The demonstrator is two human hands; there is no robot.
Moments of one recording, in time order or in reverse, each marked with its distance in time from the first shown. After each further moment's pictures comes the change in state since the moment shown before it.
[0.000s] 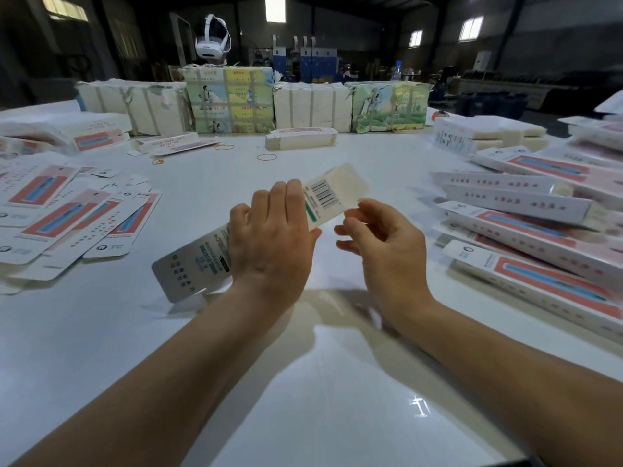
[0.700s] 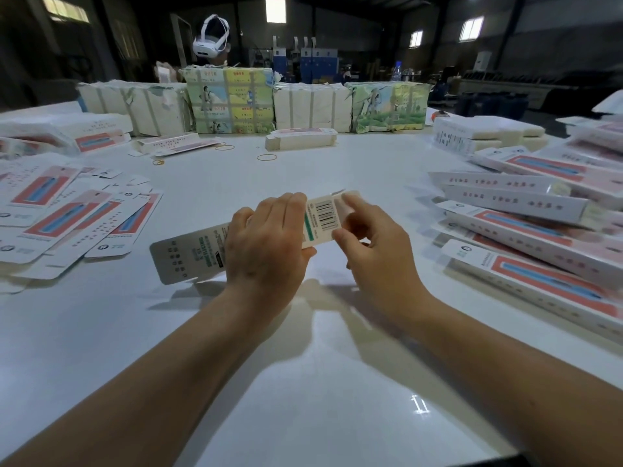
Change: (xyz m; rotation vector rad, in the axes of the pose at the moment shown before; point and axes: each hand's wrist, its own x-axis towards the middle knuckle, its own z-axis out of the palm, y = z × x) left_hand -0.006 -0.007 -0.006 -0.148 -0.018 0.077; right_hand 0.001 -0.006 -0.002 -0.440 -0.161 -0.175
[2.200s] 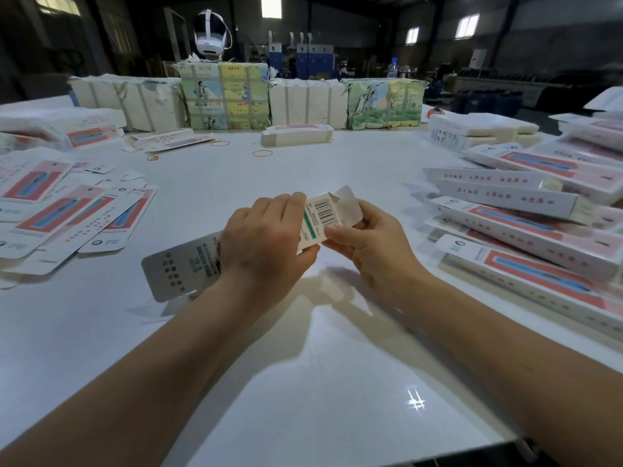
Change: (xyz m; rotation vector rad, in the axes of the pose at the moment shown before) left_hand 0.002 -0.001 -0.008 -0.022 -0.109 0.056; right_hand 0.012 0.006 -0.004 0.686 -0.144 0.374
